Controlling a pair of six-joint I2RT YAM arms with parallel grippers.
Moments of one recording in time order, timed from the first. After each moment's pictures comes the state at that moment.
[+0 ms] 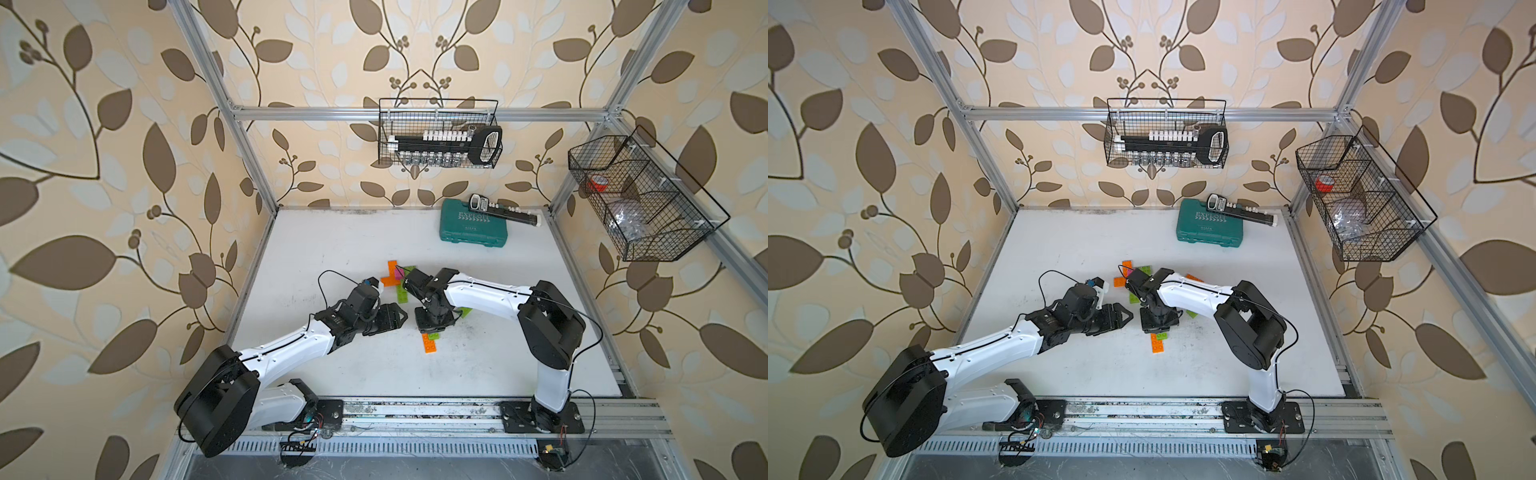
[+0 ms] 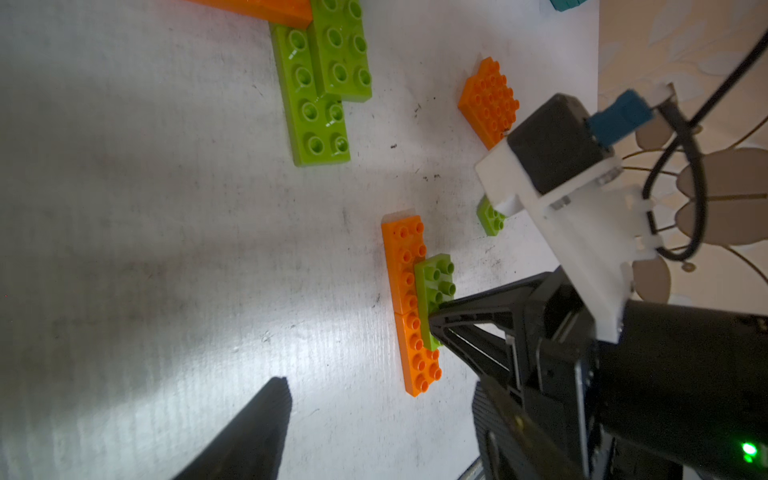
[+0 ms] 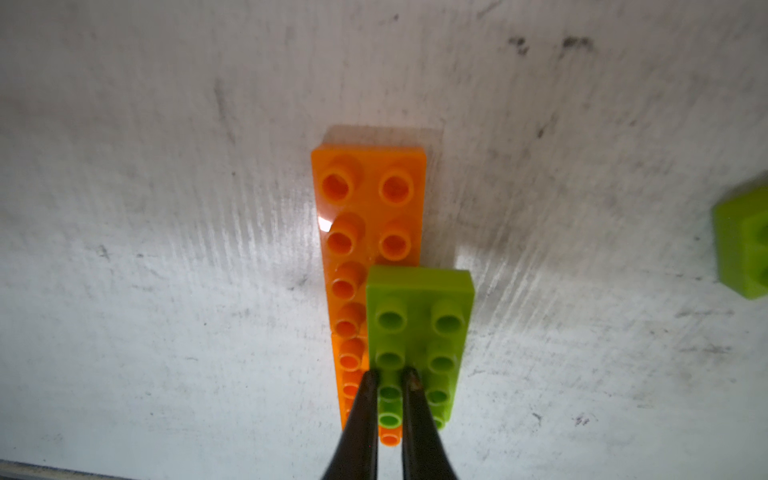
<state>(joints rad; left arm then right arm) -0.65 1.21 0.57 -0.13 0.25 -0.87 0.83 1.91 1.33 -0.97 -0.02 0.72</state>
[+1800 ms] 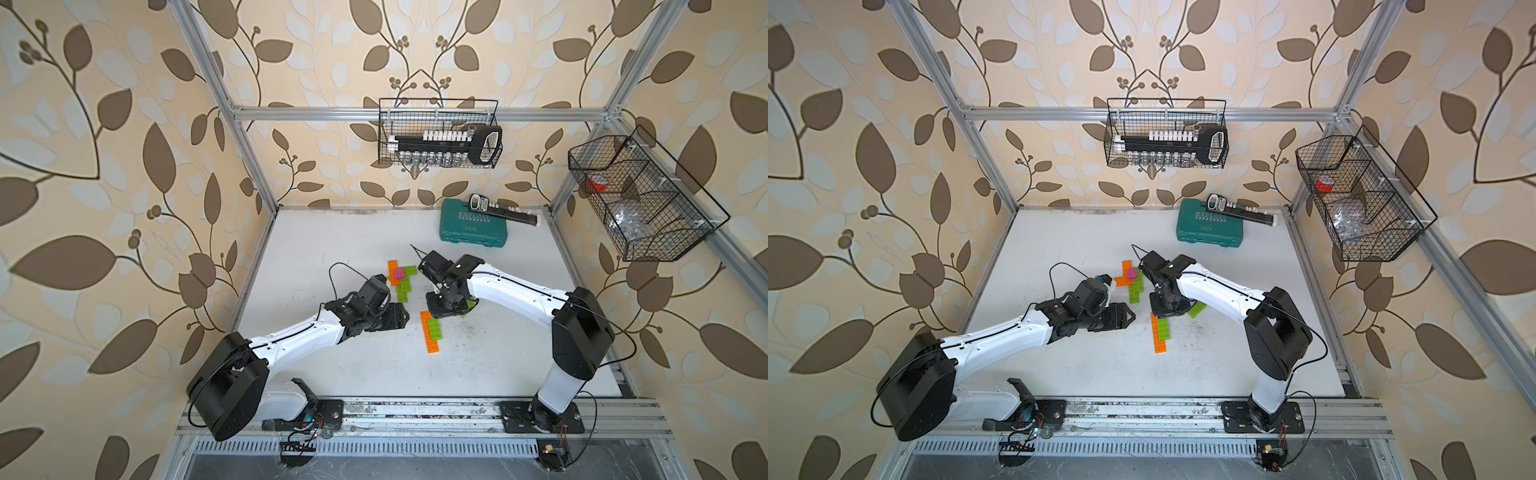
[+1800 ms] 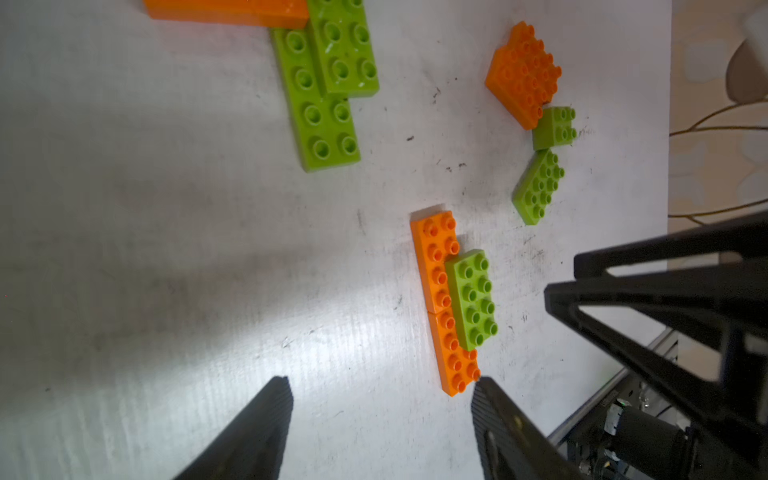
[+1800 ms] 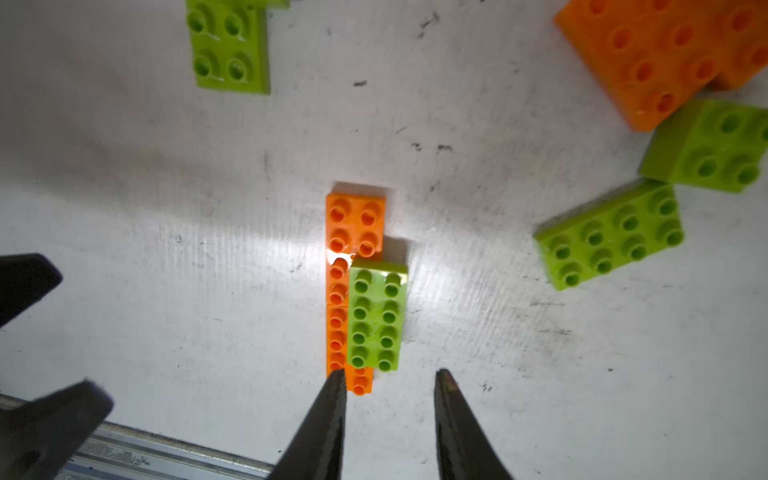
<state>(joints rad) -0.71 1.32 0.73 -0.29 0.17 -0.76 0.71 1.75 1.35 -1.02 0.03 0.56</state>
